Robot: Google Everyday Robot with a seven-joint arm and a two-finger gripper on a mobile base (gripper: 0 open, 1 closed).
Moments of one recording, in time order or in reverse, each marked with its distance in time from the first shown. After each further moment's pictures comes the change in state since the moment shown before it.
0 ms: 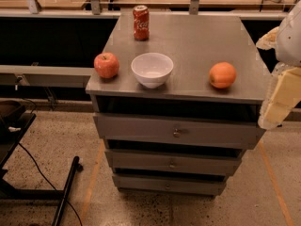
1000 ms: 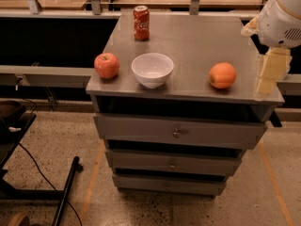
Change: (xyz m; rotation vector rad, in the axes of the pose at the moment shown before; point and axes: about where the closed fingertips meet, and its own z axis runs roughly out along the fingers) arm 0.002 -0.081 0.038 -0.008 0.038 -0.148
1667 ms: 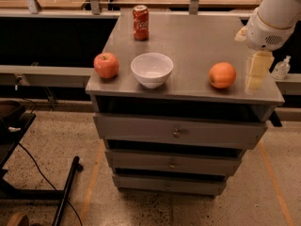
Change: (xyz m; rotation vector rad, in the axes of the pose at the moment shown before) arm 0.026 -0.058 0.061 -0.014 0.044 -0.007
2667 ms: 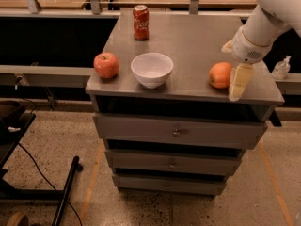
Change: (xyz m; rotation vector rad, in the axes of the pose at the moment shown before) arm -0.013 -0.021 0.066 -0.013 -0.091 -0.007
